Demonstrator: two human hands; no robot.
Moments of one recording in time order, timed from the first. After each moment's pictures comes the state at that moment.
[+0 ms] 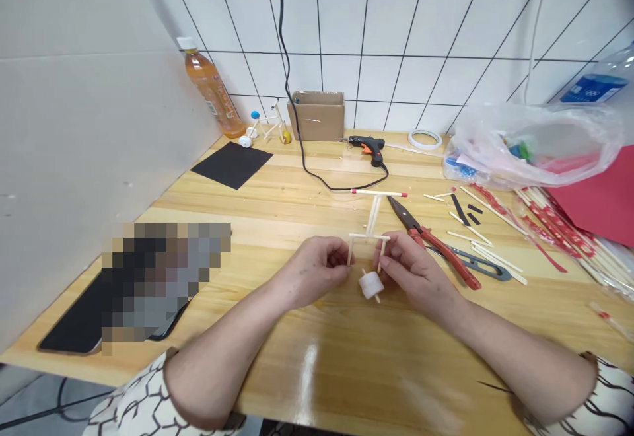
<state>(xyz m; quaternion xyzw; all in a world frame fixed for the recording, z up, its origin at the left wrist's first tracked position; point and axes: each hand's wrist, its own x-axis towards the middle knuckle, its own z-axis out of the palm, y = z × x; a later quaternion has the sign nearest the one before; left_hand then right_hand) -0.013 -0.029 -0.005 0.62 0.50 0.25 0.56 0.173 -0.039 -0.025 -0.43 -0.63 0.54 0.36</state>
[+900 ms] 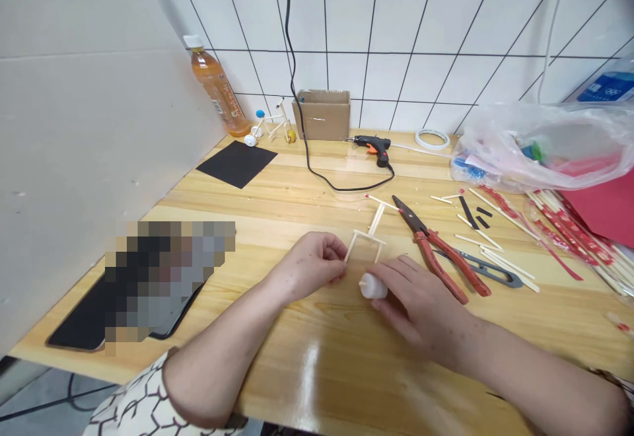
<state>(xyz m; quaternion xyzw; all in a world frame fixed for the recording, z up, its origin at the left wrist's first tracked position) -0.020 -0.022 -0.003 0.52 0.57 0.22 0.60 0.174 -0.055 -0.010 -0.37 -0.90 0.18 0.16</state>
